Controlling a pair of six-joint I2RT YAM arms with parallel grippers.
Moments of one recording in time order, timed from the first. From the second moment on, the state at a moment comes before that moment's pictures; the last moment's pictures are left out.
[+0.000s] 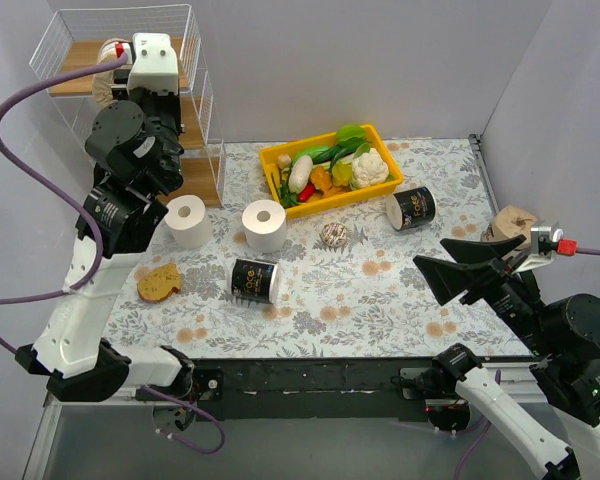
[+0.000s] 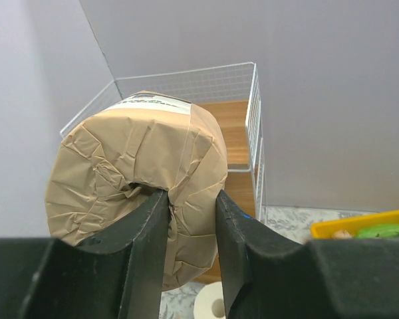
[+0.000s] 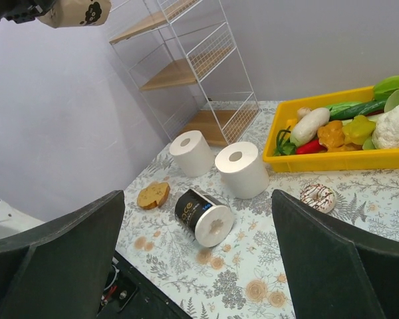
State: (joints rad) left arm -0.61 1.28 1.94 -0.41 -0.81 0.35; right arm 0.59 0.33 1.04 -0.54 -0.09 0.49
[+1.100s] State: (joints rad) left arm -0.24 1.67 2.27 -0.52 -0.46 0.15; right arm 0.59 0.32 1.07 -0.59 -0.04 0.46
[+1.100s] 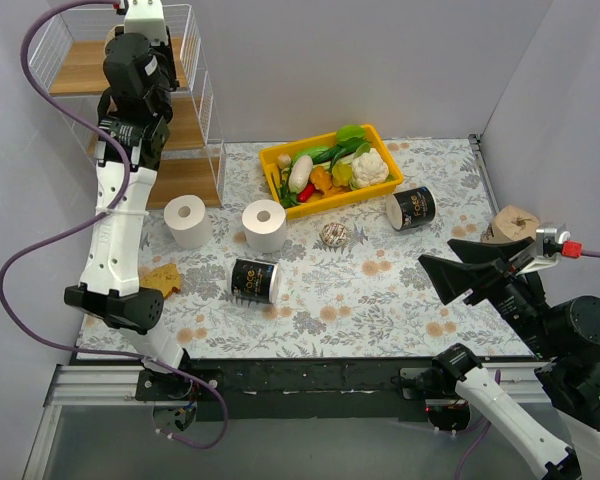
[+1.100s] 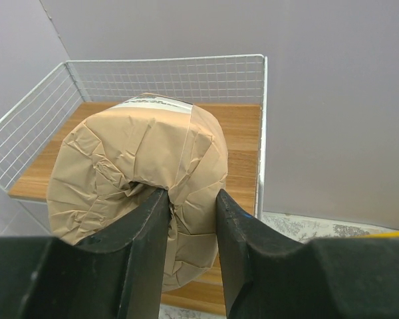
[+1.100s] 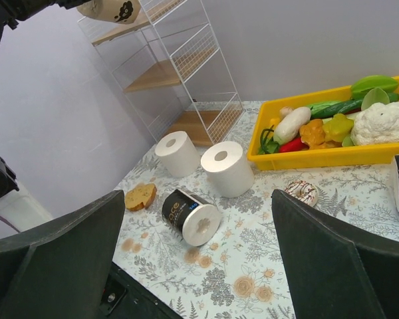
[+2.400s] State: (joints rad) left arm -0.01 1.94 2.40 -0.12 -0.17 0.13; right arm 0.59 0.49 1.05 -0.55 0.00 0.39
